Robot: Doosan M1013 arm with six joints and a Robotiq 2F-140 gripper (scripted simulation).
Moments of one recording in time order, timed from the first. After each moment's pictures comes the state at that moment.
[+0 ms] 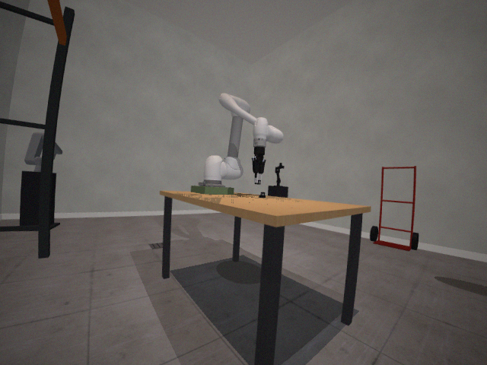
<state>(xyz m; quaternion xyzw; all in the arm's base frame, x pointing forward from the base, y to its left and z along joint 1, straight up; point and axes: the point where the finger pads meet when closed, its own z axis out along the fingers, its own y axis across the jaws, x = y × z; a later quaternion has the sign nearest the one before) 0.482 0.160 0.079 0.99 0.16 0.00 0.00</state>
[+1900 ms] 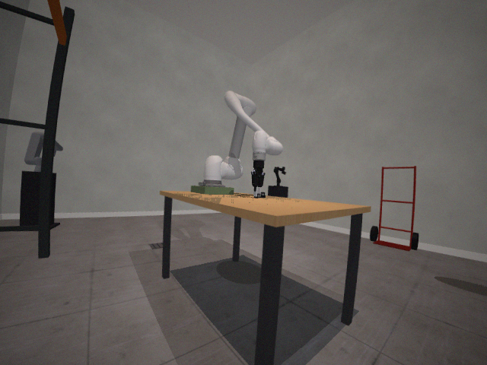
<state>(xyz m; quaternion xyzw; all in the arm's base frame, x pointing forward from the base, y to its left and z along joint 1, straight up) 0.482 0.160 -0.015 0.99 0.16 0.00 0.00</state>
